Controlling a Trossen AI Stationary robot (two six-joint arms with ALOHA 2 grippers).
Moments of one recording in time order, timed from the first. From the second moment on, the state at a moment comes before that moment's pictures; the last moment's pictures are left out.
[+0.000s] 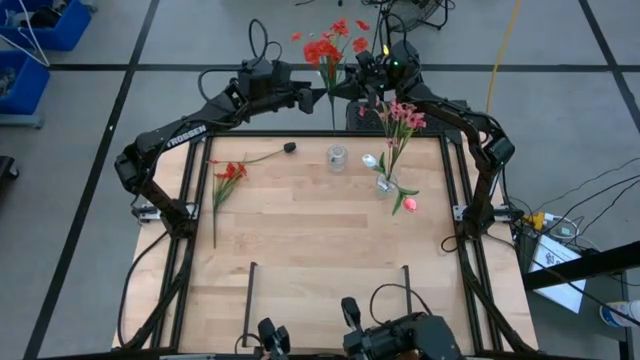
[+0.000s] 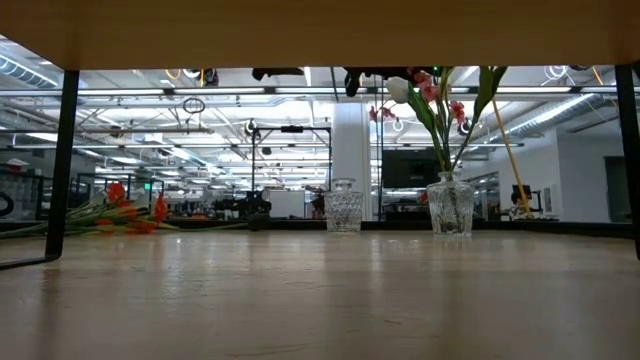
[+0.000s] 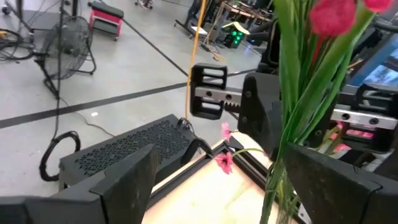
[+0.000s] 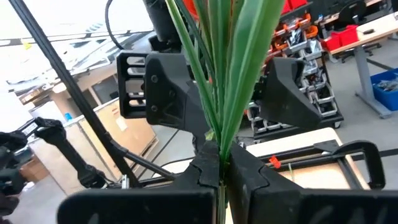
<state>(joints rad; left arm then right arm) 0.62 1.60 1.52 -0.14 0.09 -0.43 -0.84 1.87 1.56 0.50 -1.18 0.56</state>
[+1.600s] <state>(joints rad) 0.57 1.61 1.53 -0.08 0.17 -0.43 -0.78 1.87 1.55 0.48 -1.21 0.51</state>
